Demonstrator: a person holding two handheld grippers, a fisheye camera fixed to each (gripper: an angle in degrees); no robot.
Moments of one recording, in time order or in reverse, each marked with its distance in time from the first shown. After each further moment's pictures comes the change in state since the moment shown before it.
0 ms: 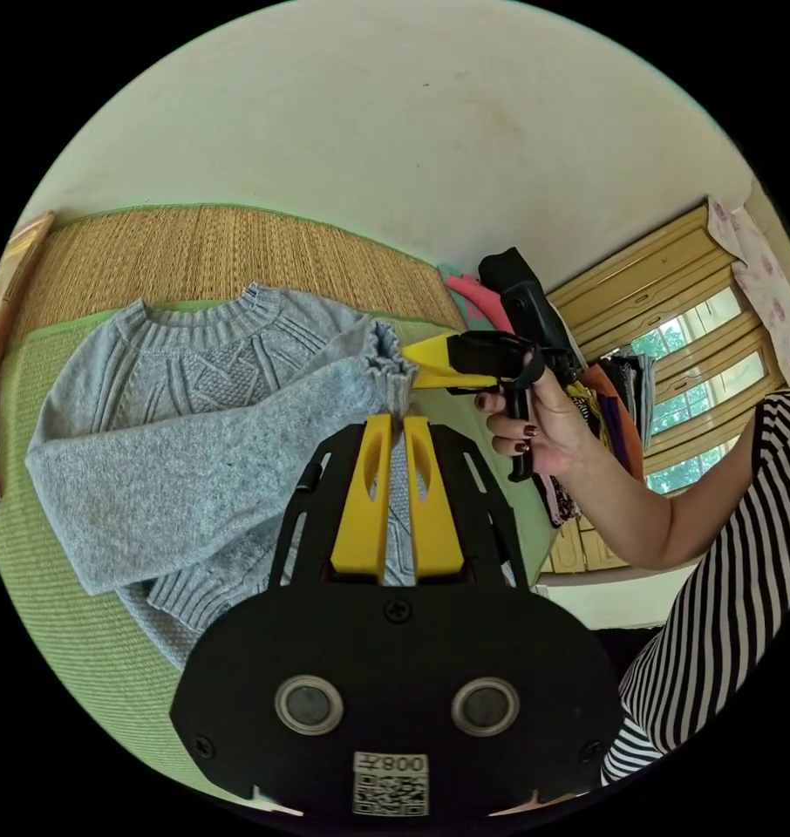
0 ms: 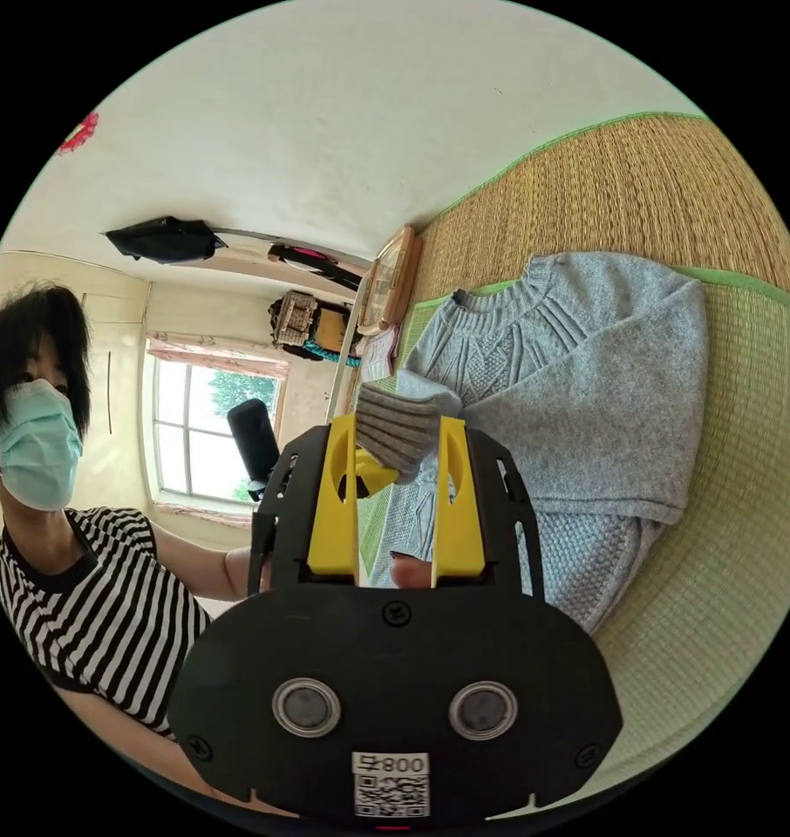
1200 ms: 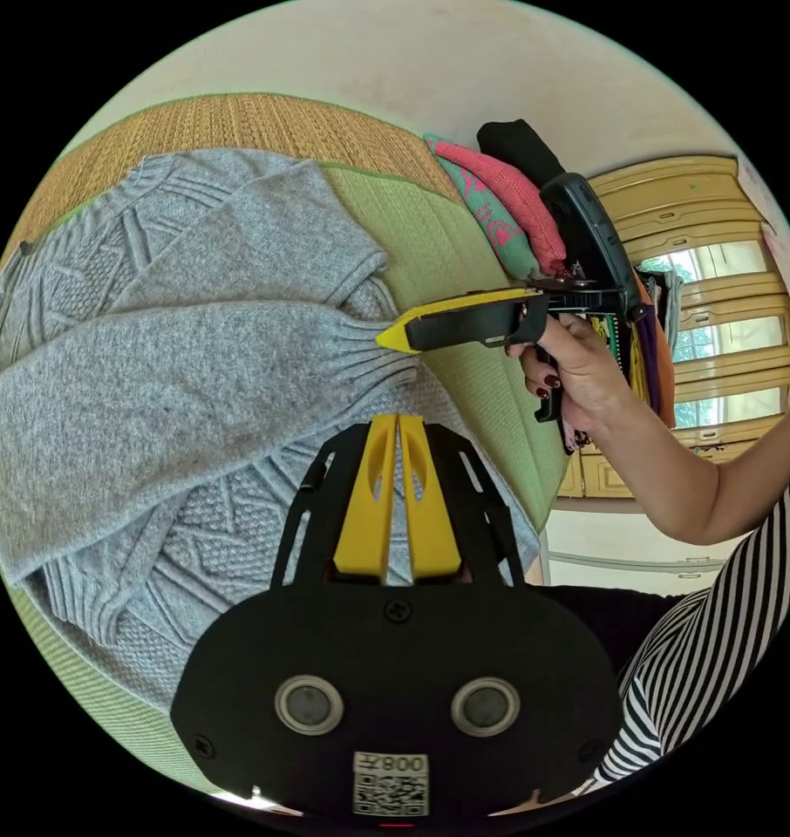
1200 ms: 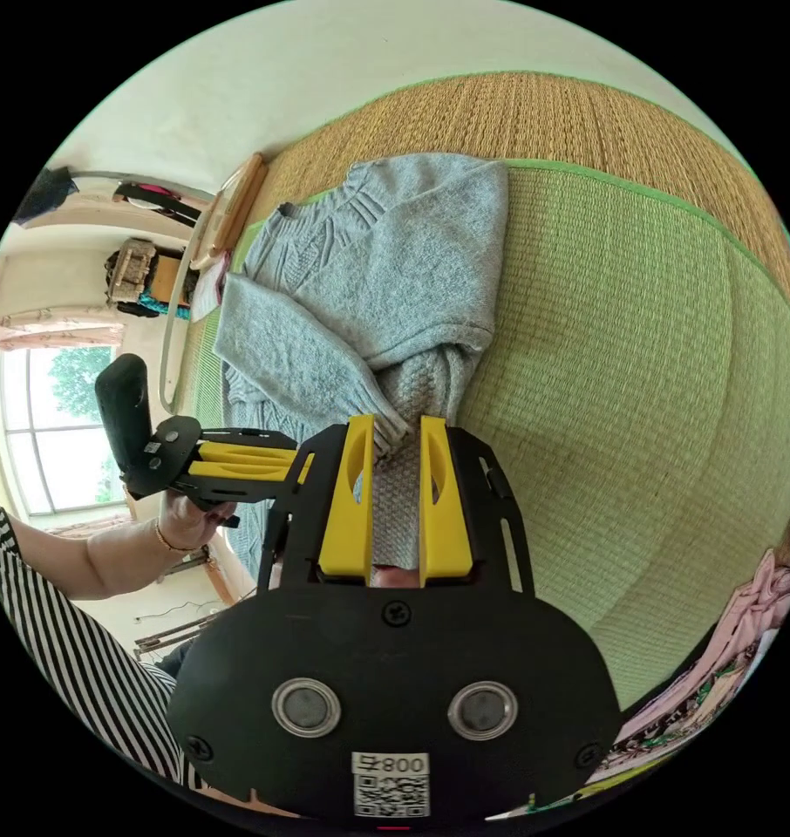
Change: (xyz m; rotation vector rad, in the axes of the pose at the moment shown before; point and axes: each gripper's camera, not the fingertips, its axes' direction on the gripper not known) left arm 0.055 -0.087 0.034 -0.328 0.033 0.031; right arm 0.005 0.043 -0.002 -0.194 0.566 0.102
